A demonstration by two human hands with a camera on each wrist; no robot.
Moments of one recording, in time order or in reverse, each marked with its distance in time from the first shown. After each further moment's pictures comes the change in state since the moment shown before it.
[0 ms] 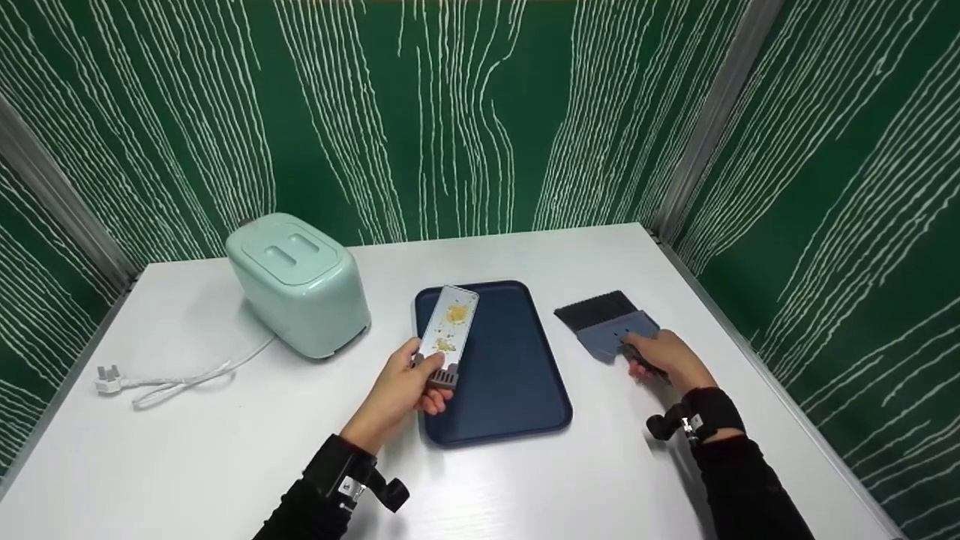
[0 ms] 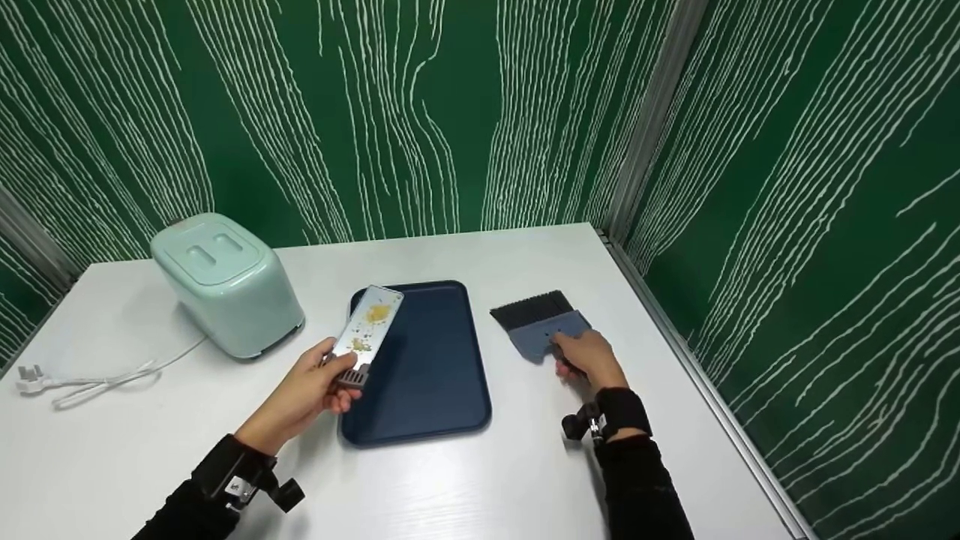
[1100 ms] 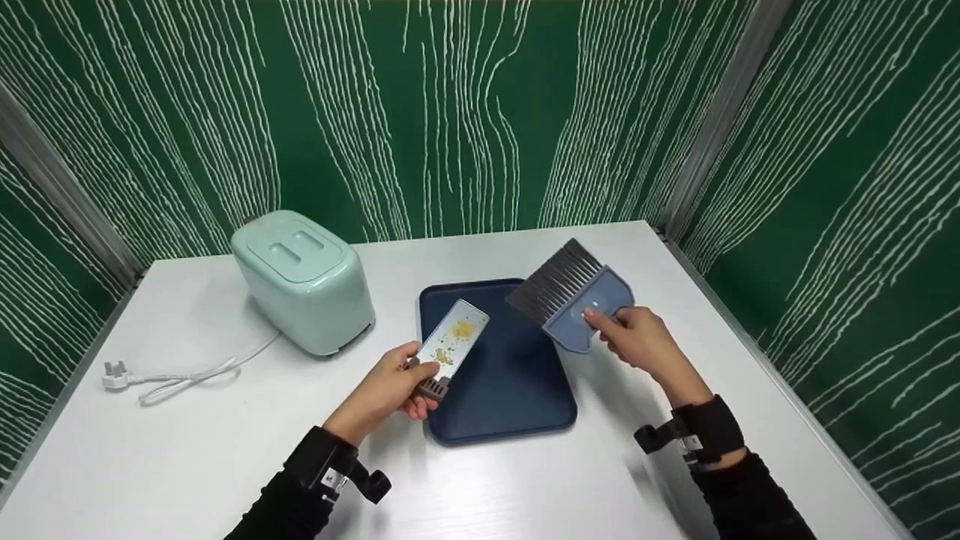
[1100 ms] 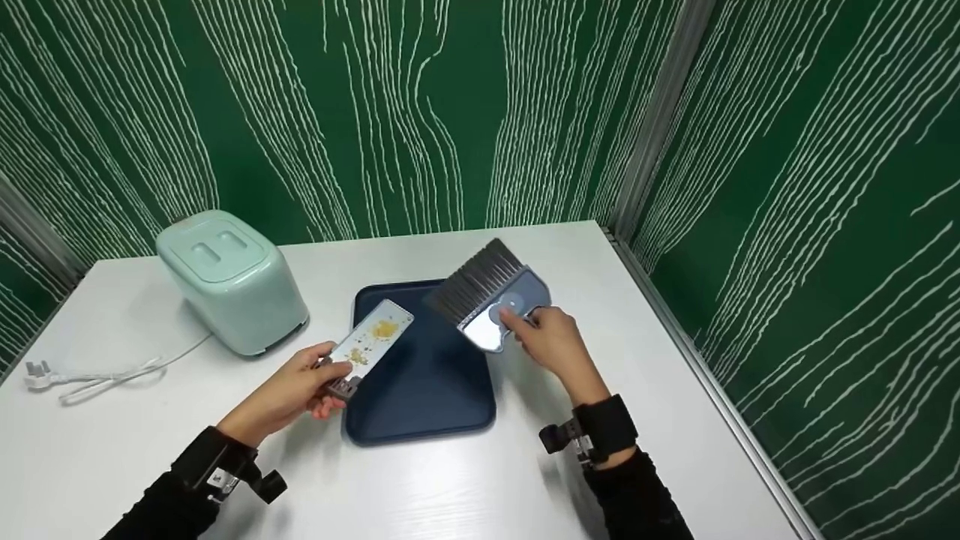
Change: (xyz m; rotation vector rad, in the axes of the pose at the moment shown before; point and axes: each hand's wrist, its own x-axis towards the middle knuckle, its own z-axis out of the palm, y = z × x) left_hand -0.006 0.008 -0.026 0.143 -0.110 -0.047; right_hand -0.059 -0.069 0.044 -0.226 0.169 -0.407
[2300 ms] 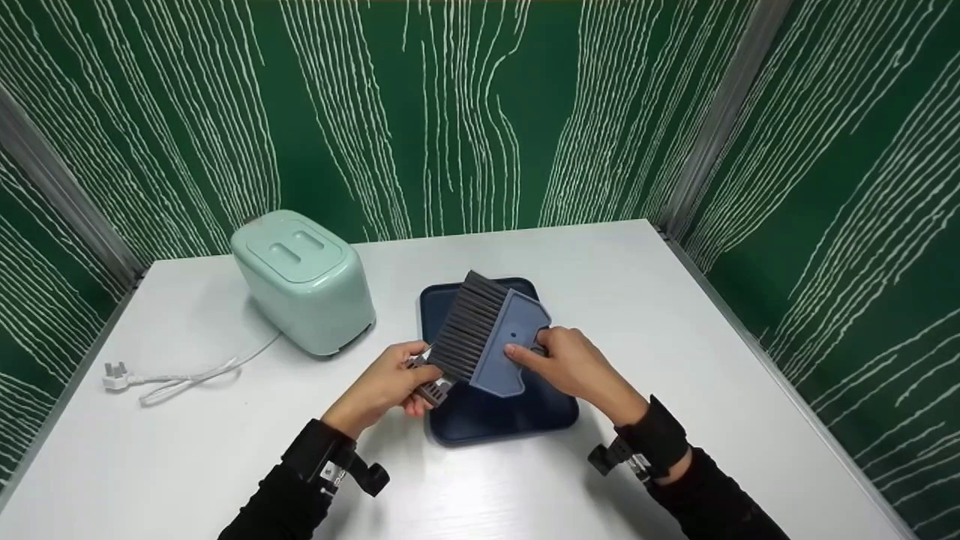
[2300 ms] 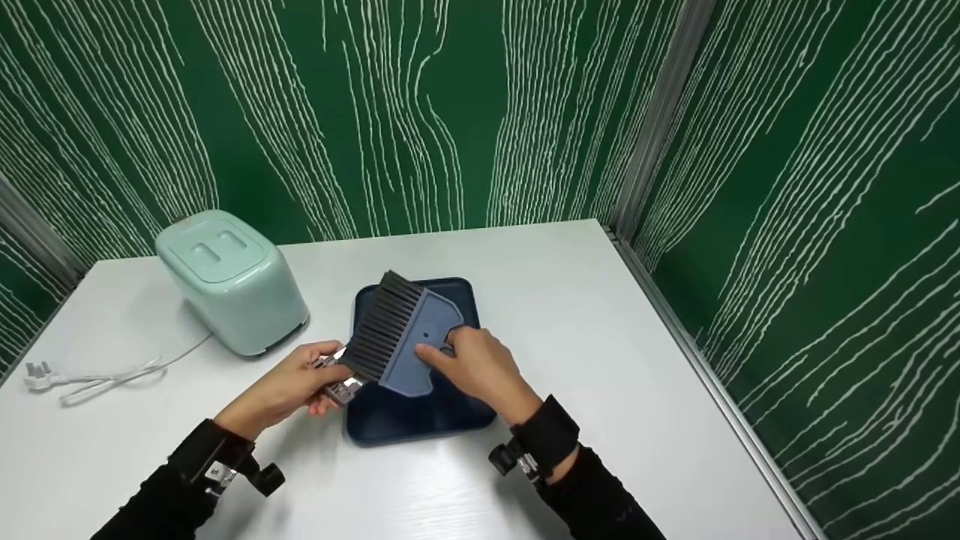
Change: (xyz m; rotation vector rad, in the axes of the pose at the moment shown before) left_hand 0.002 0.007 -0.006 0.111 -0.080 0.062; right_hand -0.021 -0.063 0.075 -0.210 -0.094 -0.271
